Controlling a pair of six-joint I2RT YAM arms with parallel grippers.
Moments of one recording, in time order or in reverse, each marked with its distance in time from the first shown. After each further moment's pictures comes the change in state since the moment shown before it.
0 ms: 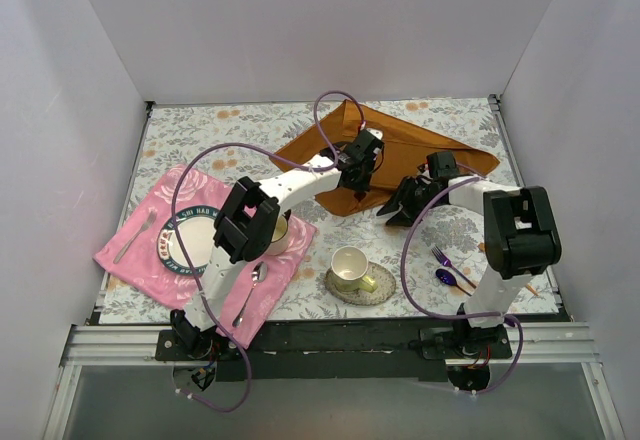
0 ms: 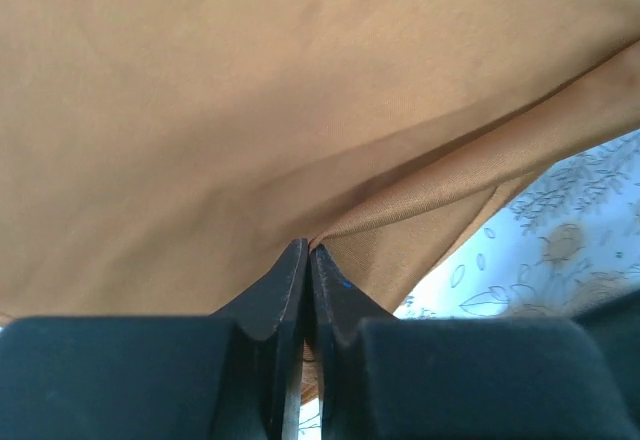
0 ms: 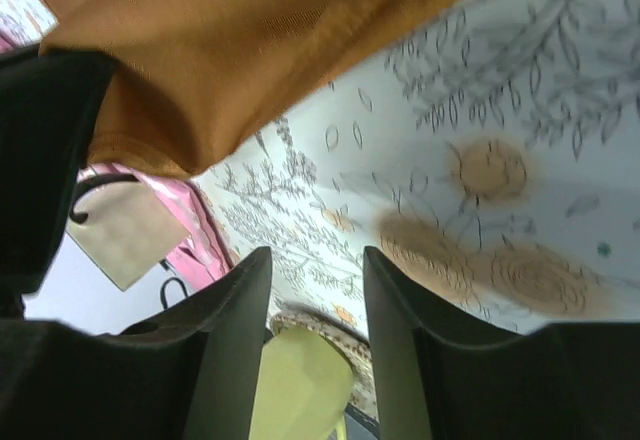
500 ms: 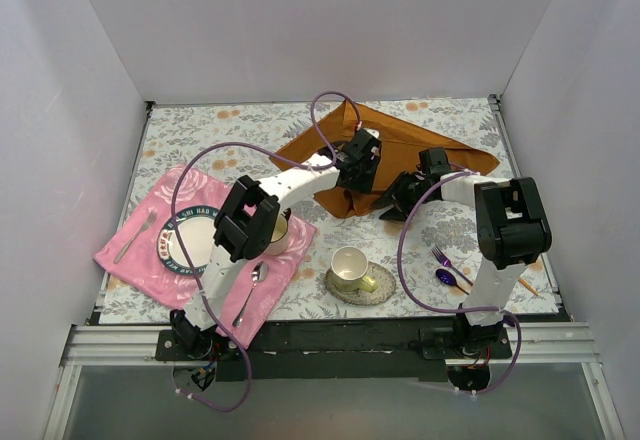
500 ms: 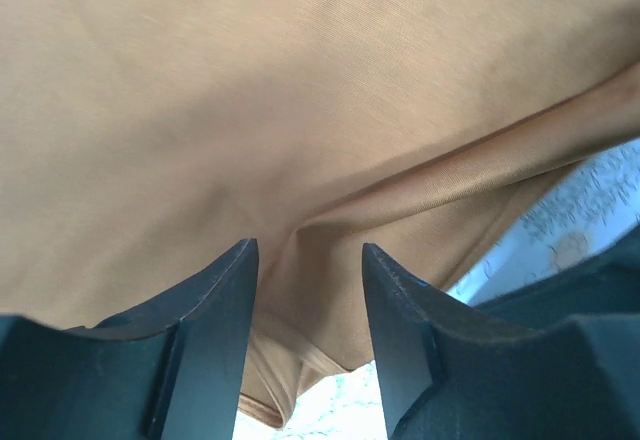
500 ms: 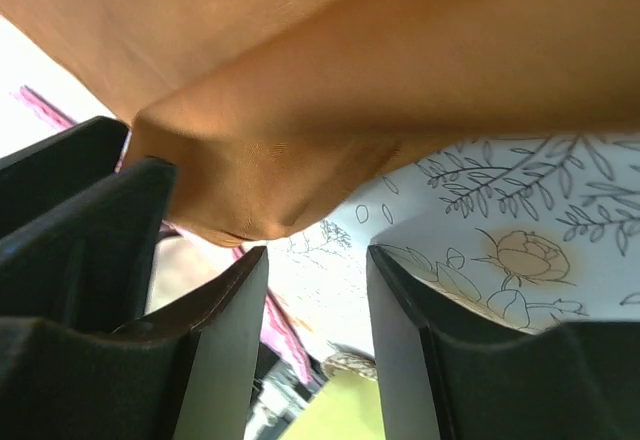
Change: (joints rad) left arm 0.018 0.011 0.005 0.002 0.029 -0.028; right arm 0.033 0.097 0.066 0.071 0.042 0.187
